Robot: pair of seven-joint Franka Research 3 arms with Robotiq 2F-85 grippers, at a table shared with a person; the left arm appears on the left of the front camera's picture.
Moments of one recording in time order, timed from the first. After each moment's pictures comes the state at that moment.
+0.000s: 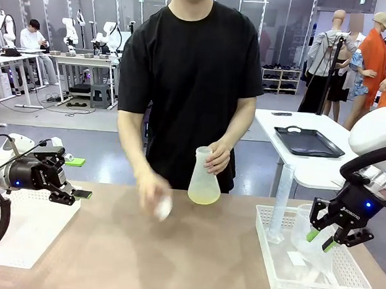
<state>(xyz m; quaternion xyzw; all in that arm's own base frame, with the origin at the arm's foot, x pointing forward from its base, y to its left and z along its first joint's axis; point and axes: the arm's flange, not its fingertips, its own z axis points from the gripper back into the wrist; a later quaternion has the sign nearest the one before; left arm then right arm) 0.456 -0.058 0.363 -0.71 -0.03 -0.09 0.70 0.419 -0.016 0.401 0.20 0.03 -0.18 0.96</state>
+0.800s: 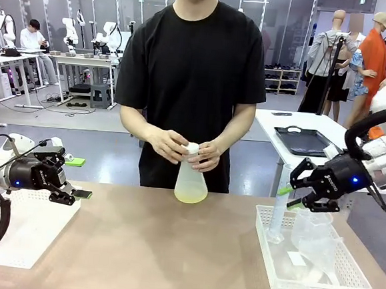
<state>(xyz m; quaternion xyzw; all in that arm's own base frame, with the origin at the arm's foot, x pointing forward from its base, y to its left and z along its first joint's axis) 0.456 -0.058 0.363 -0.71 -0.03 -0.09 0.70 0.428 0.011 0.446 0.44 -0.04 -0.17 0.88</state>
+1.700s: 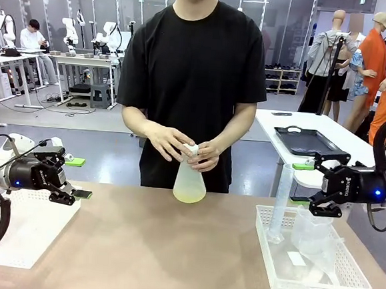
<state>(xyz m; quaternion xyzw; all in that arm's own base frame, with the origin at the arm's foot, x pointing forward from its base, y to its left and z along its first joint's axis) 0.456 -0.058 0.363 -0.71 -0.03 -0.09 0.70 0.417 -0.021 0.417 0.68 0.06 -0.08 0.73</state>
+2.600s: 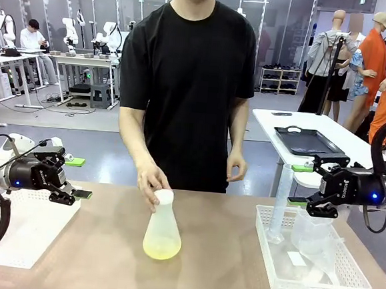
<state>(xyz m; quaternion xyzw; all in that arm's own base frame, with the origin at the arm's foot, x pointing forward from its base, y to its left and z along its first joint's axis) 0.456 -0.058 0.363 -0.71 -0.03 -0.09 0.70 0.418 -0.018 0.411 0.69 0.04 -0.05 0.73</state>
